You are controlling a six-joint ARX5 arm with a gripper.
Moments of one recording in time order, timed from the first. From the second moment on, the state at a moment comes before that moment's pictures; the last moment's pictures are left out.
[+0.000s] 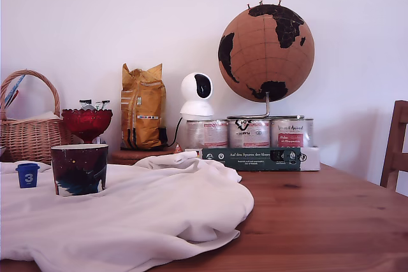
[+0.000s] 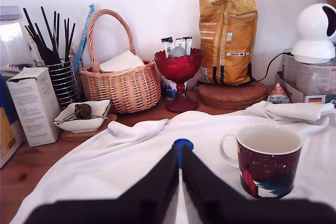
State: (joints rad) arm 0.01 0.00 0.01 -0.01 0.00 0.00
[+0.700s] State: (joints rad) arm 0.01 0.00 0.01 0.08 0.10 -0.29
